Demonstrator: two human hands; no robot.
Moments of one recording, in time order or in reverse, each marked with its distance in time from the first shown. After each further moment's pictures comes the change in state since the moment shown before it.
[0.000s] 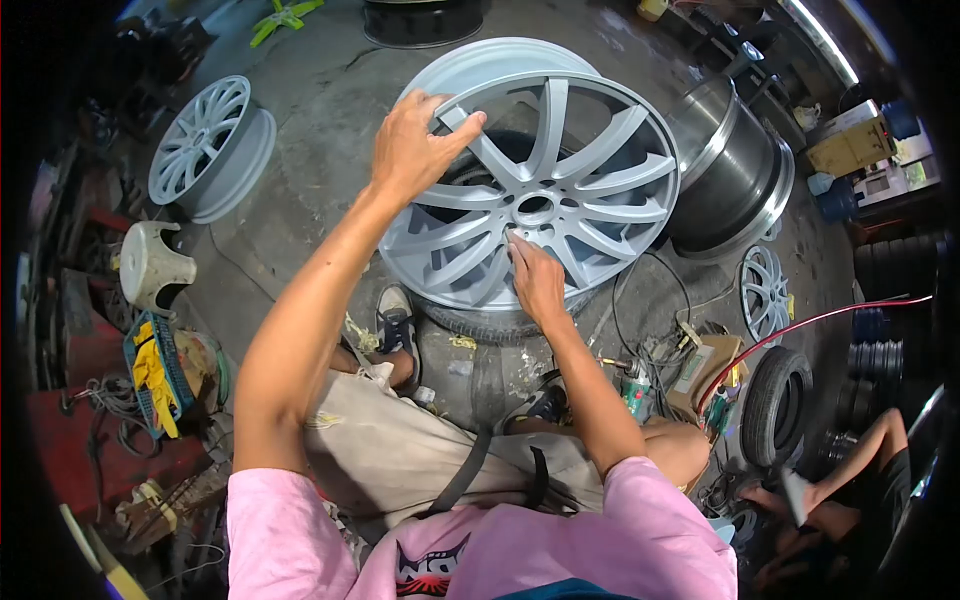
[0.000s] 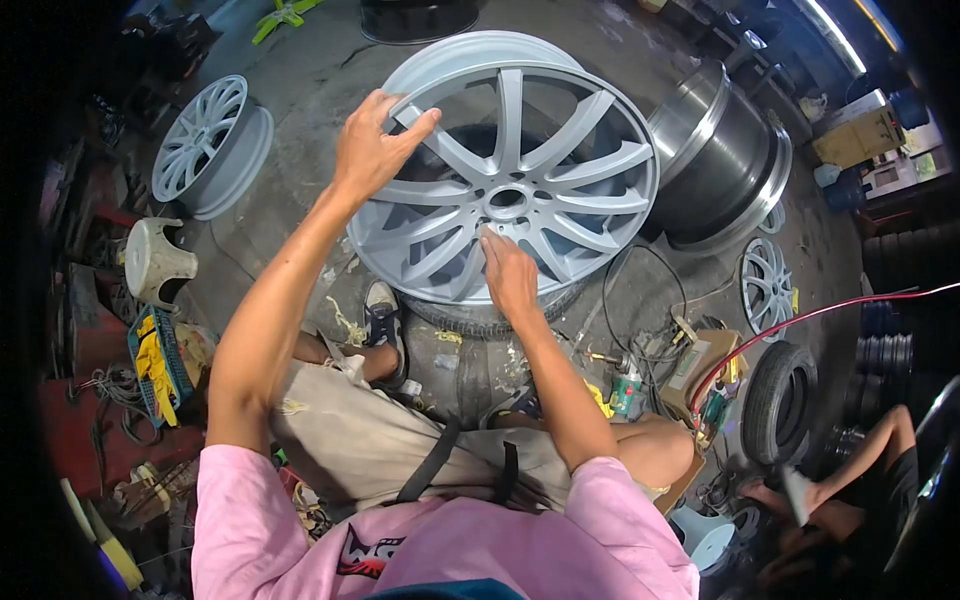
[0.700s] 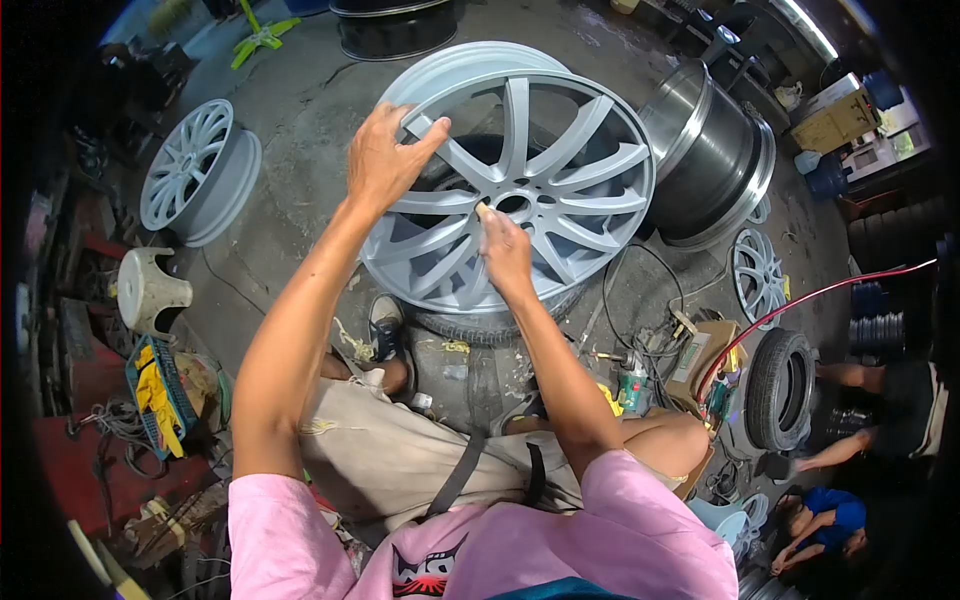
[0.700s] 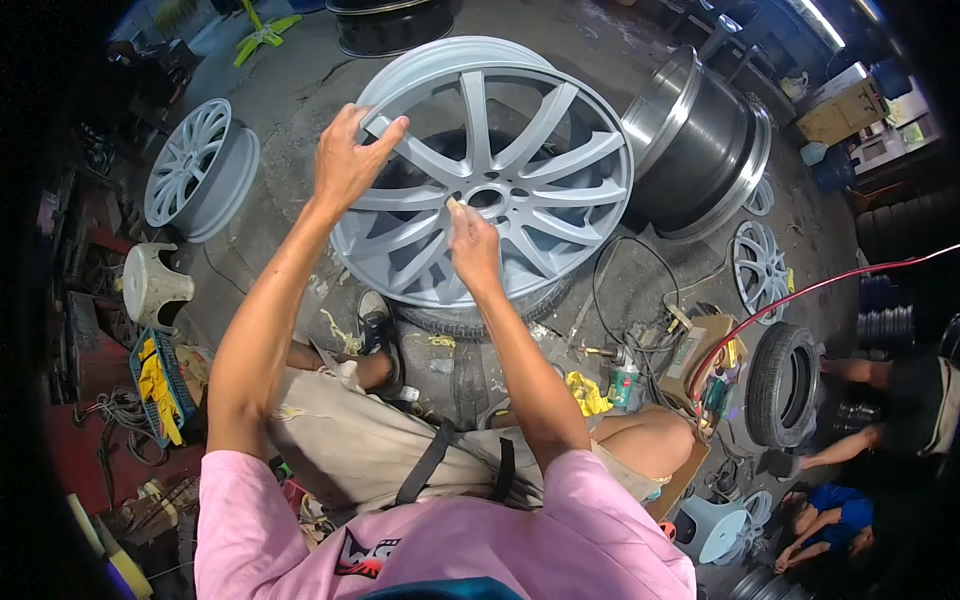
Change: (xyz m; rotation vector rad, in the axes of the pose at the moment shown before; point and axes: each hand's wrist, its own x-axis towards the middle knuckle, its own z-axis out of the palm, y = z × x) left_hand 0.001 0.007 0.001 -0.035 -0.012 -0.006; right_hand 0.038 -0.027 0.023 0.626 0.072 0.435
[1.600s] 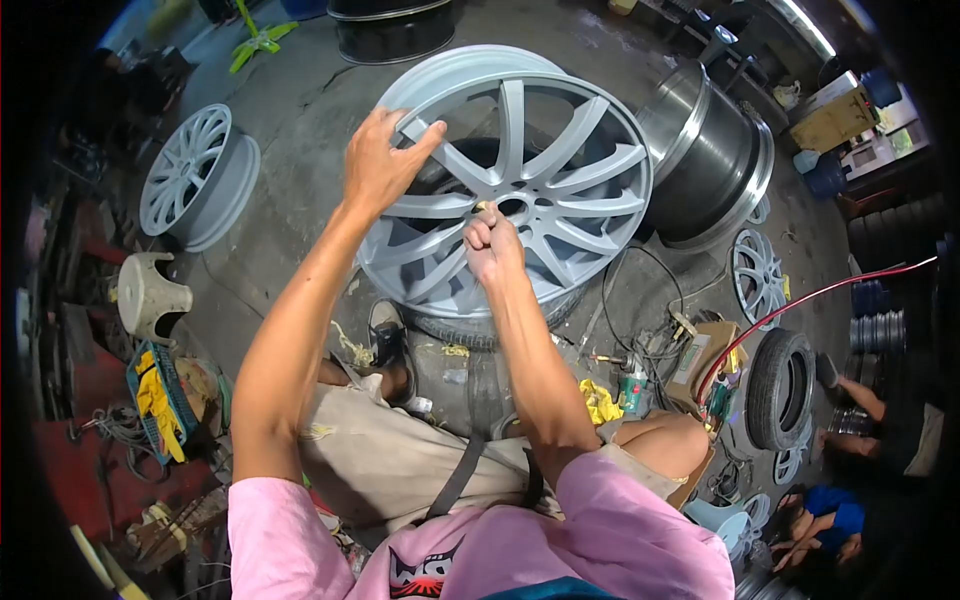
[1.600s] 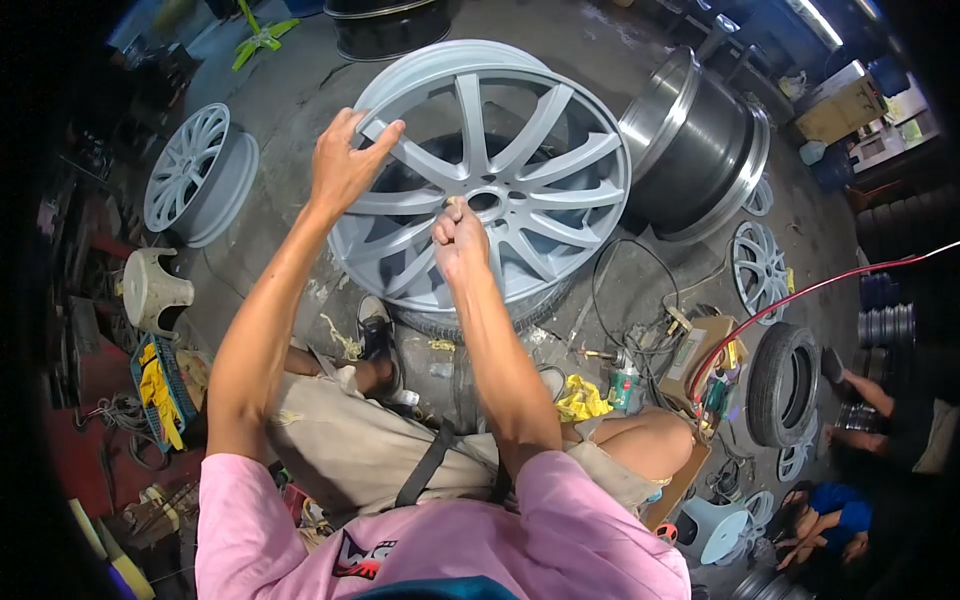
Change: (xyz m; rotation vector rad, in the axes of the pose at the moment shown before) left_hand 0.001 -0.002 0.001 0.023 0.014 -0.014; right_hand 0.026 -0.013 0.020 1.270 0.075 0.548
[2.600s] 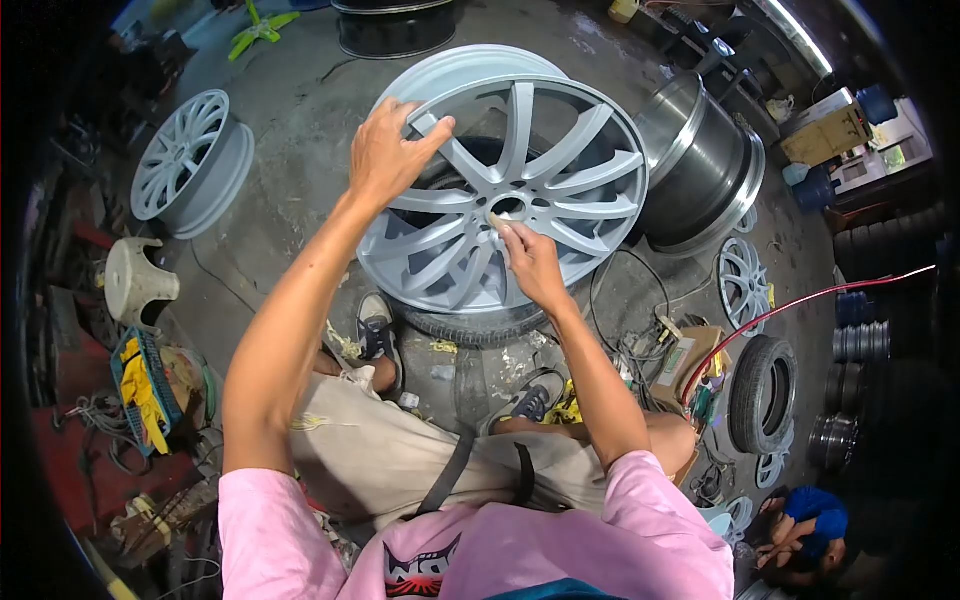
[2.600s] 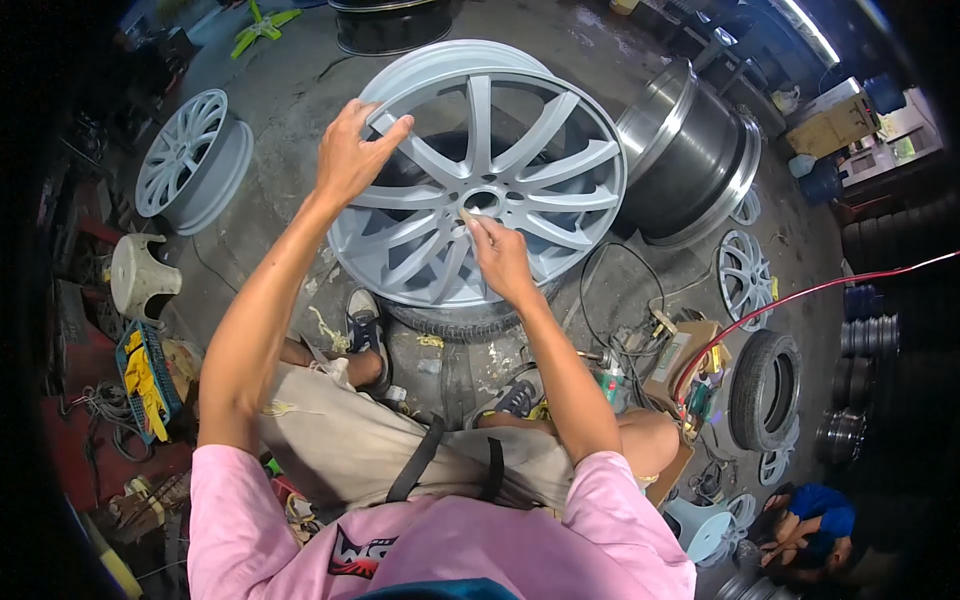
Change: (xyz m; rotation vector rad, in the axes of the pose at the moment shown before) left_hand -0.002 0.000 -0.002 -0.011 -0.032 -0.011; right_hand -0.051 -0.070 -0.024 -1.618 -0.263 -0.450
